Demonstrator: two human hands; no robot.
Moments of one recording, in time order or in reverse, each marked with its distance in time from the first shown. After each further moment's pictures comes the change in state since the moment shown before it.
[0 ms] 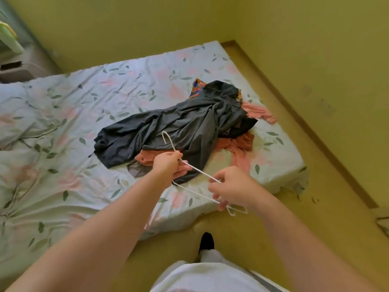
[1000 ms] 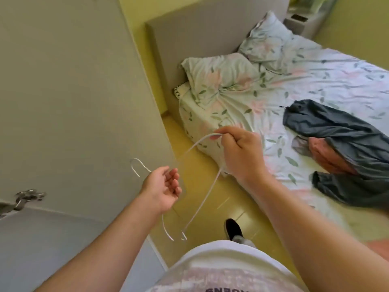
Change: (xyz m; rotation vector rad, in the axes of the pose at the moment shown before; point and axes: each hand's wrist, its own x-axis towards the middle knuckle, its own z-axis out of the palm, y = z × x) left_hand -0.394 -0.363 -0.282 -1.363 0.746 -0.089; right_hand -0.239 -0.064 0.350 -0.013 -0.461 -1.035
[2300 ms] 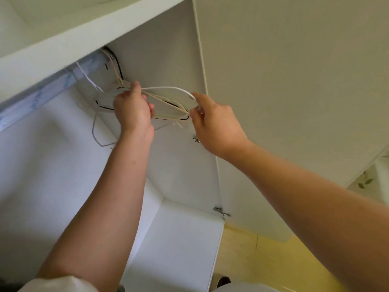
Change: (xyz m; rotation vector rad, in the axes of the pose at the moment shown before) left_hand -0.224 0.142 -0.278 -0.586 0.964 1.254; right_hand -0.095 -0.224 0.268 0.124 -0.948 -0.821
